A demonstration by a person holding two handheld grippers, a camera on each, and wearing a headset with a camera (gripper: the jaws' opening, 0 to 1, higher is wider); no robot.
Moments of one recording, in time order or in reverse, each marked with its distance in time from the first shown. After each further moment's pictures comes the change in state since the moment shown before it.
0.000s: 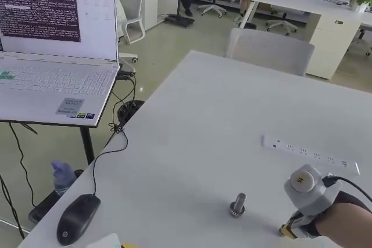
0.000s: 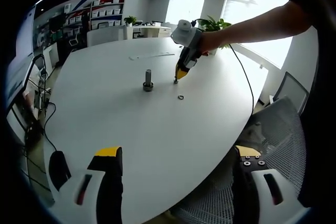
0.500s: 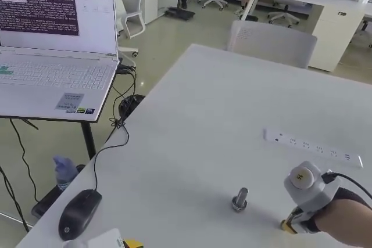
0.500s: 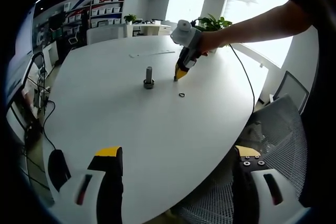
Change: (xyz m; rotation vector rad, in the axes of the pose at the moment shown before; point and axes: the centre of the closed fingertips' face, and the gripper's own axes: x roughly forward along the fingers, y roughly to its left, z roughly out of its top) left arm 0.003 0.002 -0.004 -0.004 0.017 -0.006; right arm 0.007 -0.003 0.000 -0.003 0.003 0.000
